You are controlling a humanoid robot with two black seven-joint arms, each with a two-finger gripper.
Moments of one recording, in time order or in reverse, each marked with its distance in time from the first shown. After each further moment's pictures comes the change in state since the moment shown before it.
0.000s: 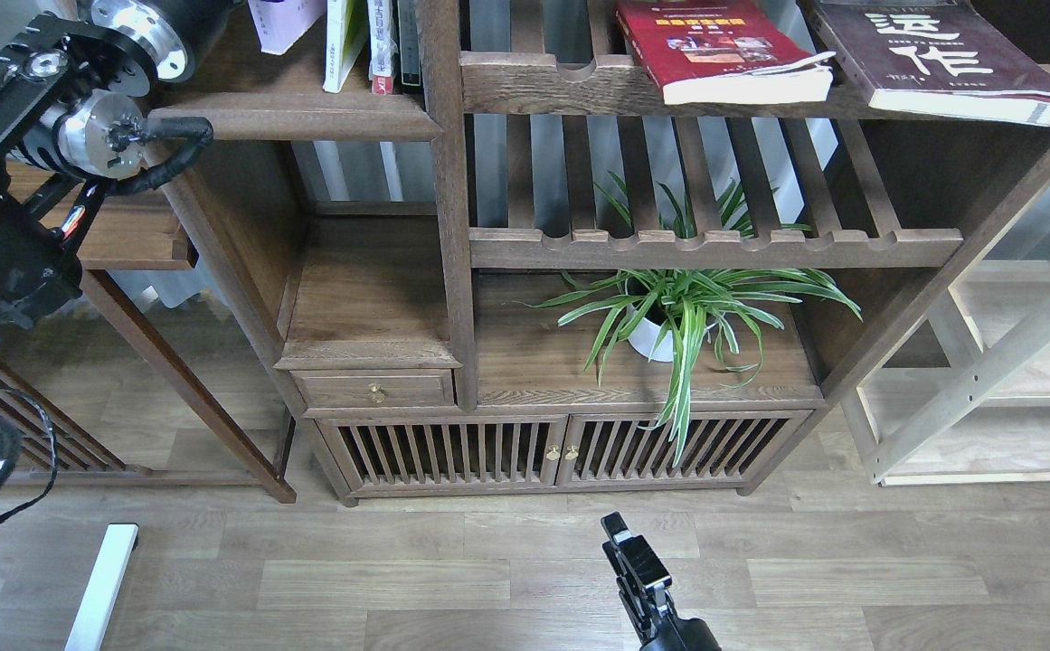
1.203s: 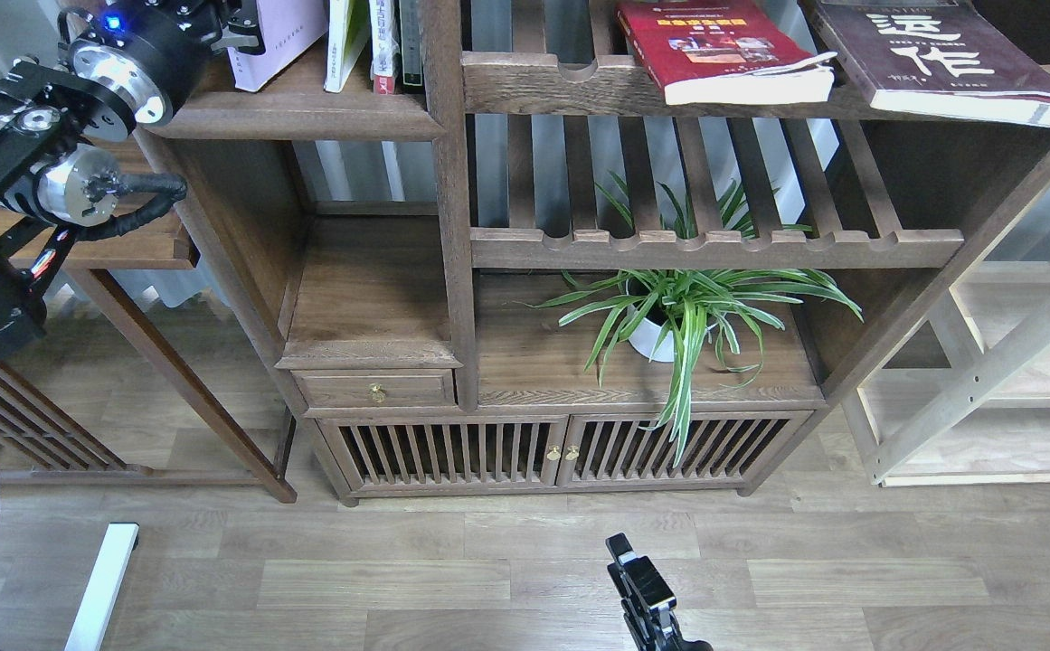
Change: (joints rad) left arm 0.069 0.072 0.084 -0.019 -0.004 -0.030 -0.100; right arm -0.043 0.000 -0.001 0.000 0.000 0.000 -0.001
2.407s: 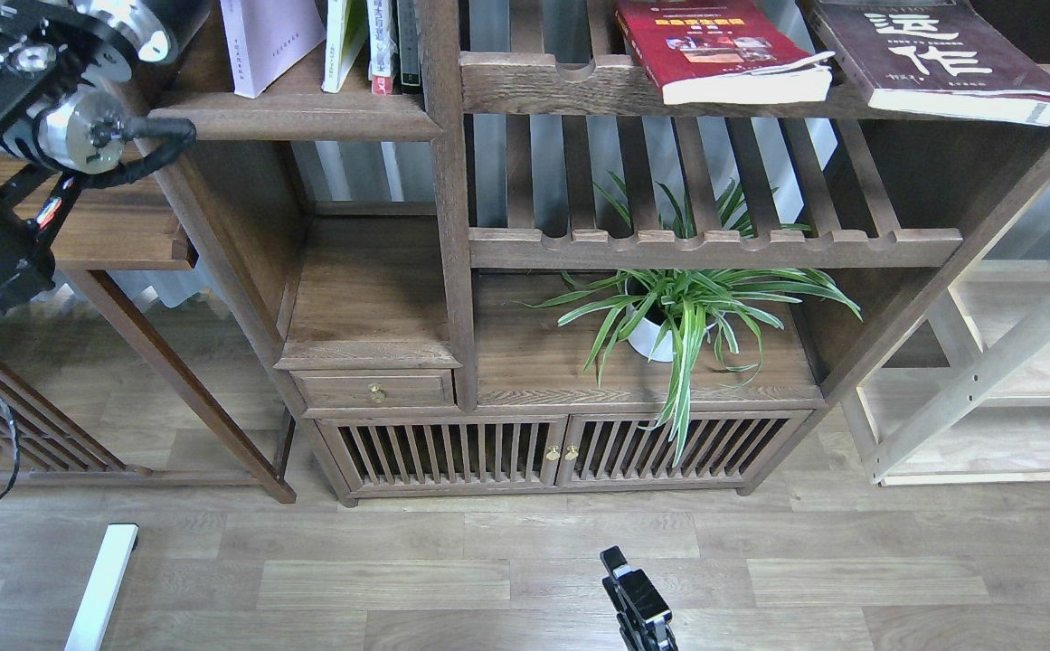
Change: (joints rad) left arm -0.122 -0.033 -0.009 0.022 -0.010 0.000 -0.008; right arm -0.023 -0.001 -0.015 0.000 -0.011 0.000 -0.002
